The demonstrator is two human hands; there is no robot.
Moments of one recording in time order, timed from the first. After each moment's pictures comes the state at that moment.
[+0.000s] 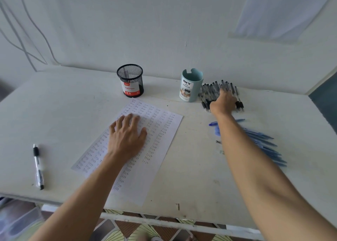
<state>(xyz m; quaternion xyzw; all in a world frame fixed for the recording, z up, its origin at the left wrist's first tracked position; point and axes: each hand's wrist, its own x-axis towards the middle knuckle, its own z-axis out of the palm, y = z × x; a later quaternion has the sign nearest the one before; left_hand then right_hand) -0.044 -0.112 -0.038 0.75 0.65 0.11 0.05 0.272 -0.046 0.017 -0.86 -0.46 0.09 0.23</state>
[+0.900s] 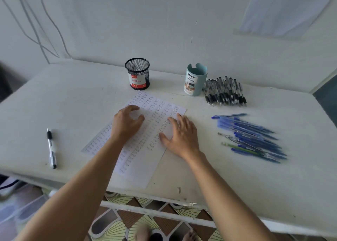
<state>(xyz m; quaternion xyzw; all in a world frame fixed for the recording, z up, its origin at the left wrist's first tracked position) -0.053 -0.116 -0.012 0.63 0.68 0.31 0.23 0.143 -0.166 -0.035 -0.68 -0.71 0.11 0.13</state>
